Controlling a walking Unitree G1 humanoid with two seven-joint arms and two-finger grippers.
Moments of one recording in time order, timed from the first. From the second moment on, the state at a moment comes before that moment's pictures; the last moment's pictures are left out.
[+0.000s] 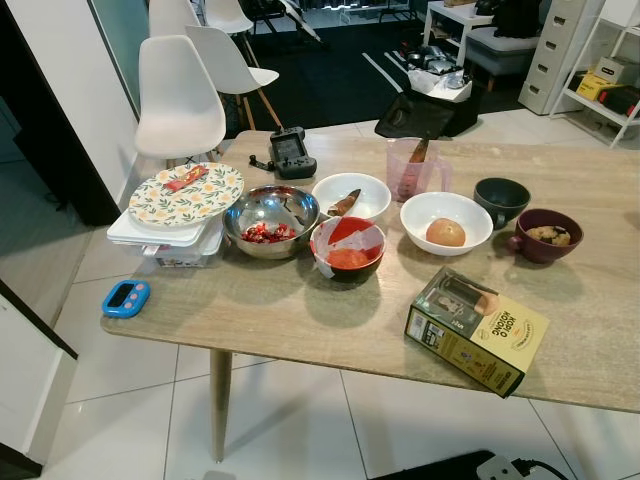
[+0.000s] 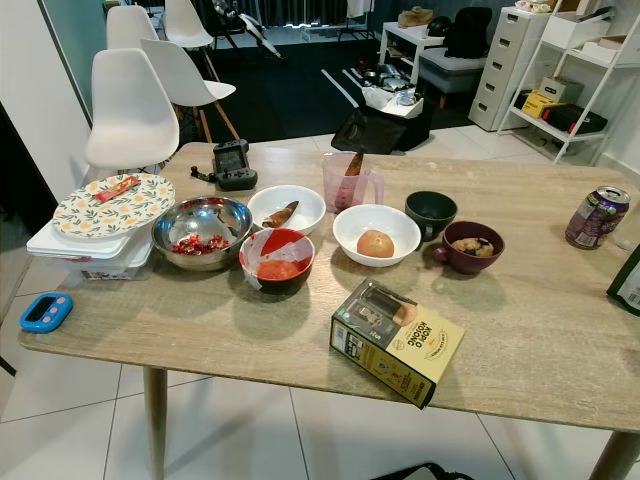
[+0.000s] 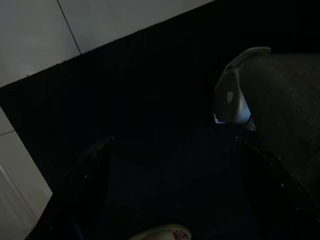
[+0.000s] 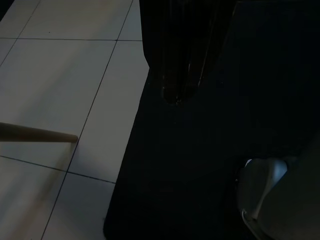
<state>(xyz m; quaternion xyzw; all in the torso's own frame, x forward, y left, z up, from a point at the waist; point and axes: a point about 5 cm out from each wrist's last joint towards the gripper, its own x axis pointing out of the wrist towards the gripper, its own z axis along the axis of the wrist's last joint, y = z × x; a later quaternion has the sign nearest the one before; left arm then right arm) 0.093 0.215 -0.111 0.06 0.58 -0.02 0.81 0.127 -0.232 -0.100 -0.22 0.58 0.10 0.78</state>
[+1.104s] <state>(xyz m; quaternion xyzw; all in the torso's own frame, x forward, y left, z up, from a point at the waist) 0.097 0.214 -0.111 0.06 0.58 -0.02 0.81 0.128 -0.219 -0.102 -0.22 0.58 0.11 0.78</state>
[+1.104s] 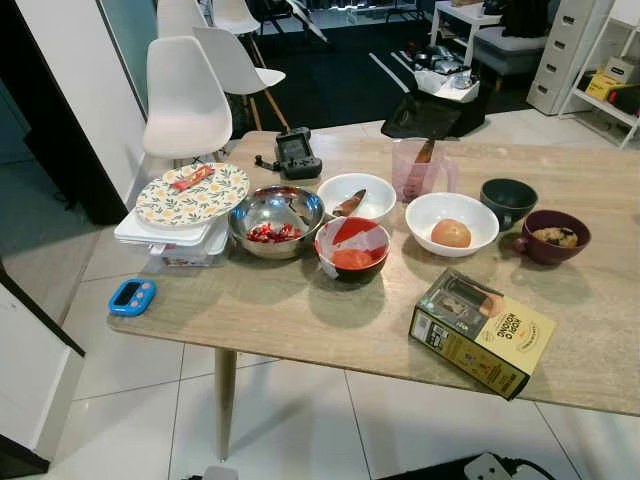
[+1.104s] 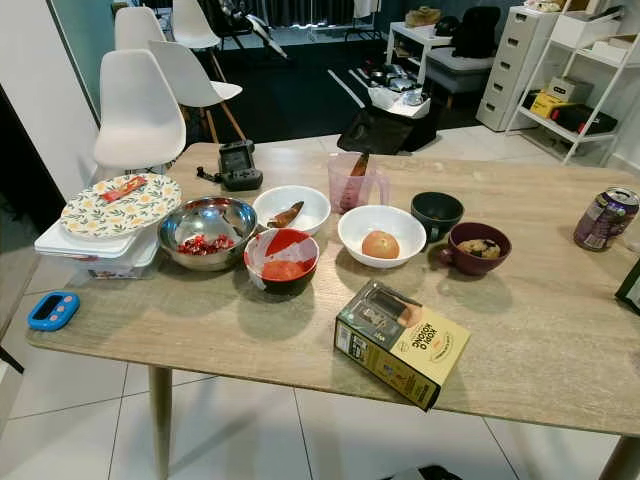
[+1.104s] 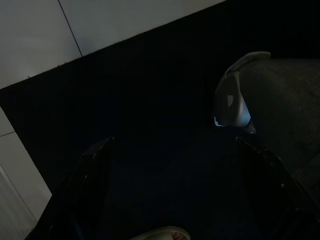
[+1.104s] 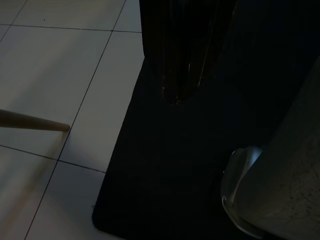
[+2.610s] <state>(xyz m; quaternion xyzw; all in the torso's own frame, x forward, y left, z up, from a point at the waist) 0.091 0.213 -0.112 0.05 0.59 -0.03 0.81 0.150 -0.474 0.097 0.04 0.12 -0.67 0.73</state>
